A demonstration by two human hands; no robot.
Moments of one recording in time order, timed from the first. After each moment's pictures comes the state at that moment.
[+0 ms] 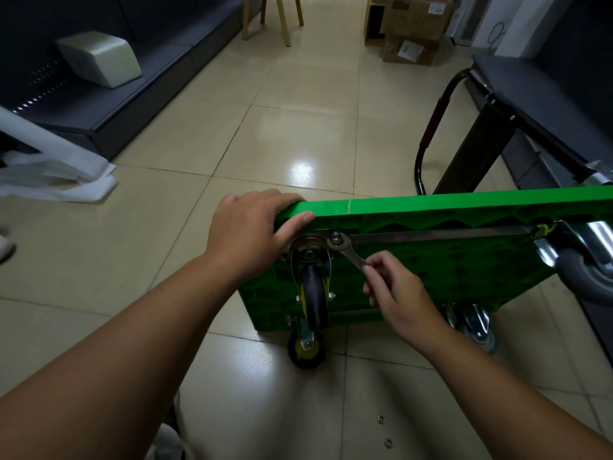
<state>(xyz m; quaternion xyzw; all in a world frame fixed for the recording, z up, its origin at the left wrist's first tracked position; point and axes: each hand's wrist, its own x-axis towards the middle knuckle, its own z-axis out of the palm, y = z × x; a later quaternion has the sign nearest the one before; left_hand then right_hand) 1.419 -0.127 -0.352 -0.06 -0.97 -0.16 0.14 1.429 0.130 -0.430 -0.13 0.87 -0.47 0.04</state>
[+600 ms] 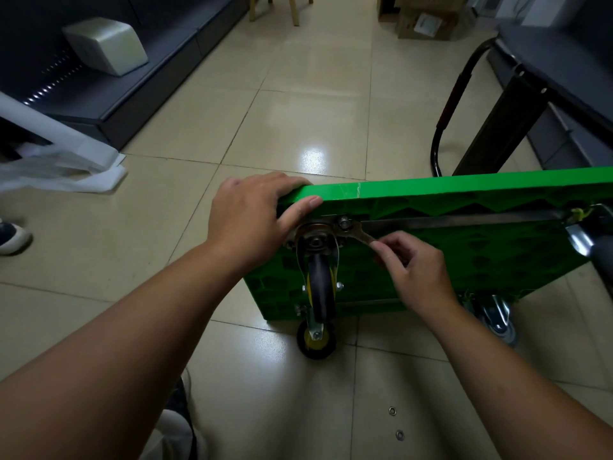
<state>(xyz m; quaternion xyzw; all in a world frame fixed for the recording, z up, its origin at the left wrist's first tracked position) 1.417 -0.125 -0.352 -0.05 -0.97 -0.16 0.17 1.400 0.130 -0.452 -0.13 0.86 -0.48 -0.06</state>
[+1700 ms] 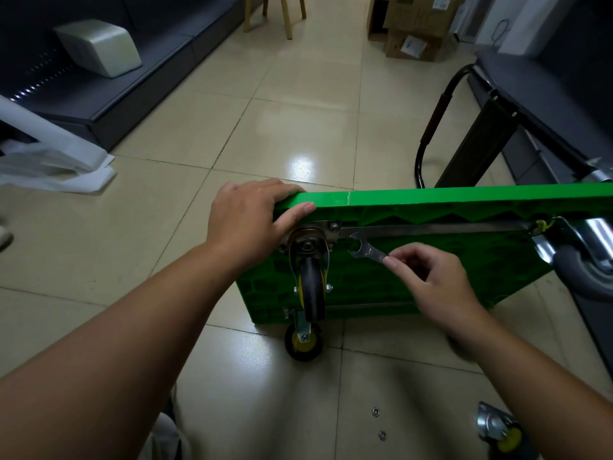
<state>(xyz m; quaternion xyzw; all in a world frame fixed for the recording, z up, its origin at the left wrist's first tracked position) 1.418 -0.124 -0.350 -0.05 -0.97 -0.16 0.16 1.426 0.162 -0.398 -0.09 0.88 -0.47 0.01</state>
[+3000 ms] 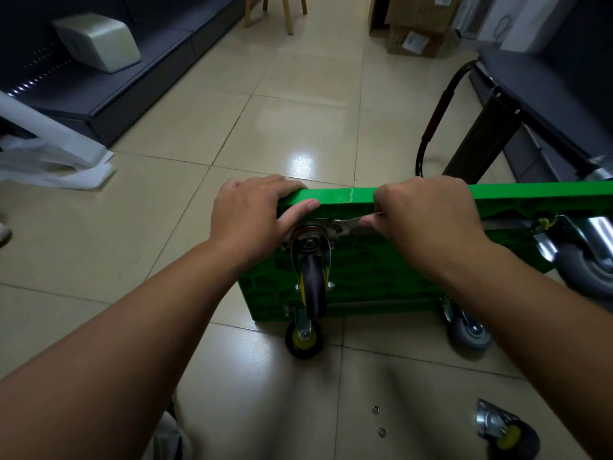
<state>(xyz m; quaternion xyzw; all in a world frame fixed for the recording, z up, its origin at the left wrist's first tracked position) 1.418 -0.121 -0.349 -0.05 -0.97 -0.16 0.16 1.404 0.097 -0.290 -0.24 0.96 0.10 -0.11</state>
